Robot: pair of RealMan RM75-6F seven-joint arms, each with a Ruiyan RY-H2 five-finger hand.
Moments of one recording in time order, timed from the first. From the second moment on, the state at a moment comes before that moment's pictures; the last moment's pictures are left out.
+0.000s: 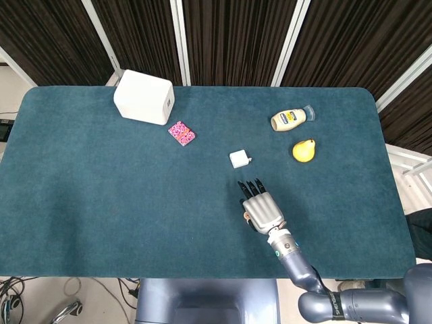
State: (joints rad) left arm -0.02 -1.00 -0.17 -1.68 1.14 1.46 0.04; right arm 0.75 -1.56 0.10 -1.76 -0.89 1.13 -0.85
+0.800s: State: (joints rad) left arm -0.02 -1.00 -0.17 -1.68 1.14 1.46 0.06; right arm 0.74 -1.54 0.06 -1.76 -0.91 1.12 -0.81
